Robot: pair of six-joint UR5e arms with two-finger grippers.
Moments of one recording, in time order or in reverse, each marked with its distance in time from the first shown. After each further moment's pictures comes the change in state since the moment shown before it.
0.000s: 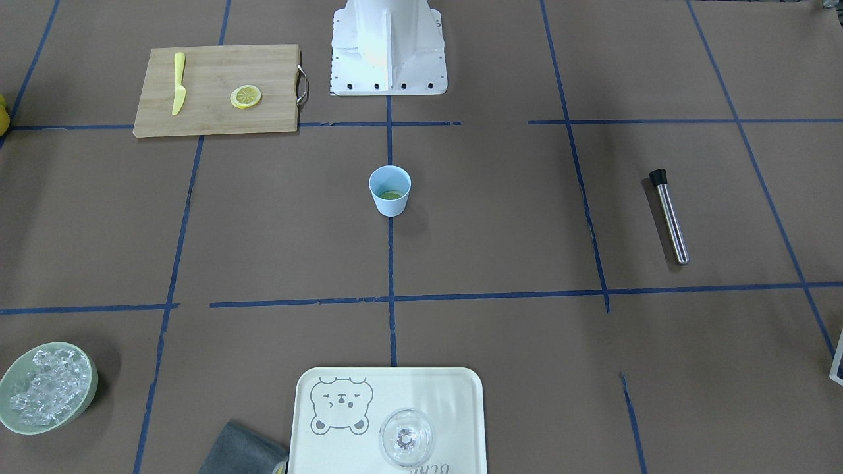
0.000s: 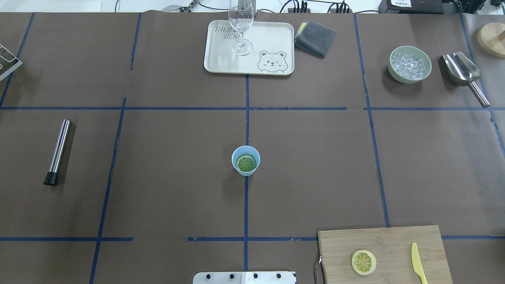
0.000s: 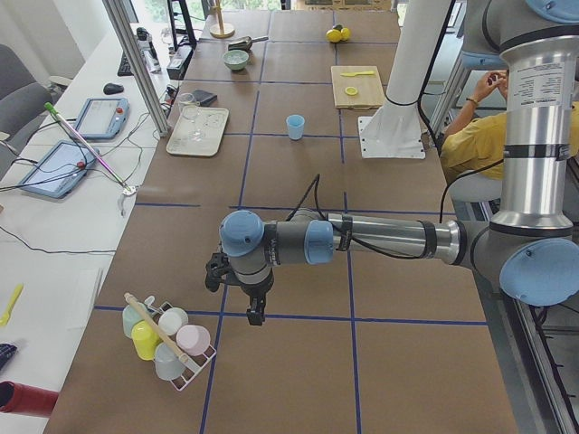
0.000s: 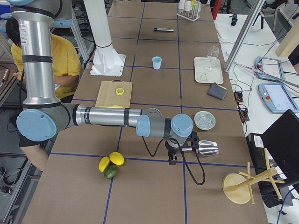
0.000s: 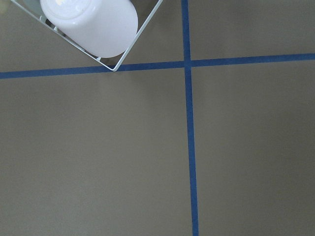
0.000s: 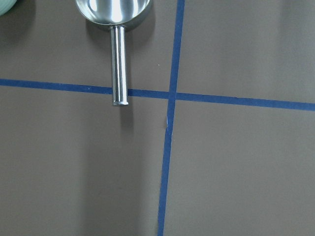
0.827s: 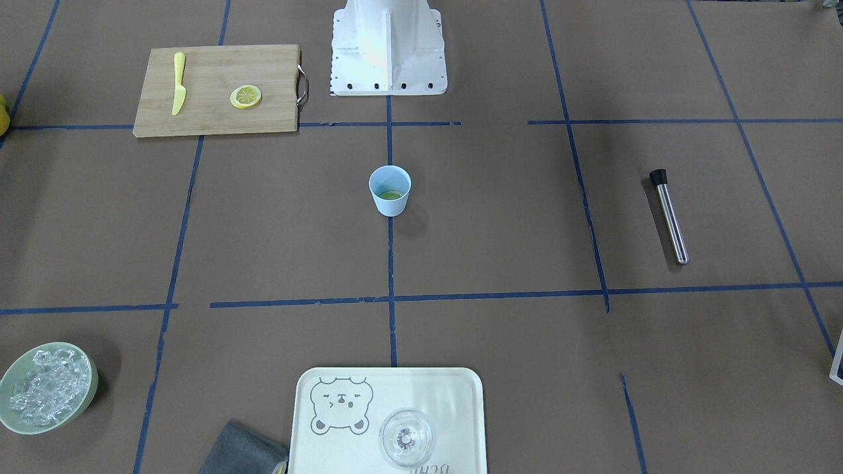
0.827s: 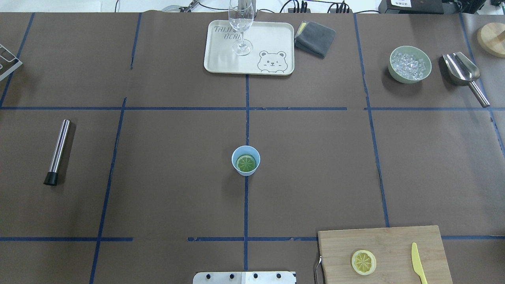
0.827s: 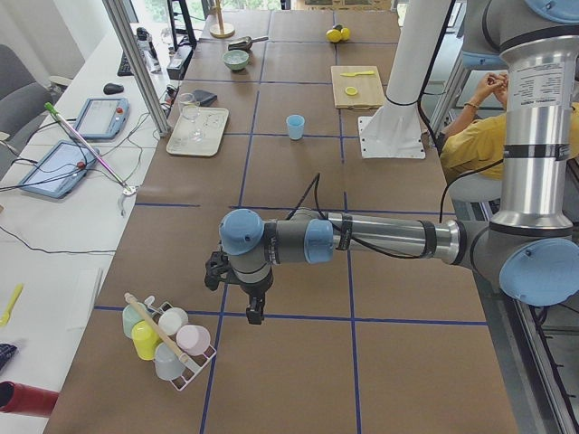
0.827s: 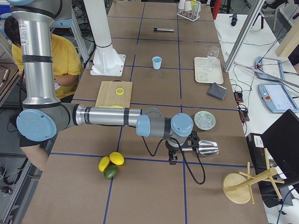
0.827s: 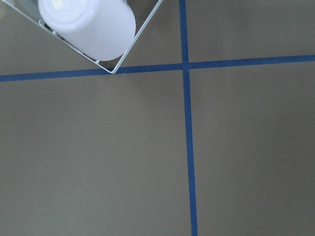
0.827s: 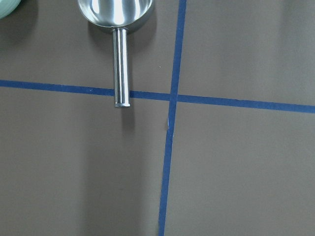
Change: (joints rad) left arm 0.000 -0.001 -0.003 -0.003 0.000 -0.001; right arm 0.000 0.000 0.003 0.006 0.000 0.002
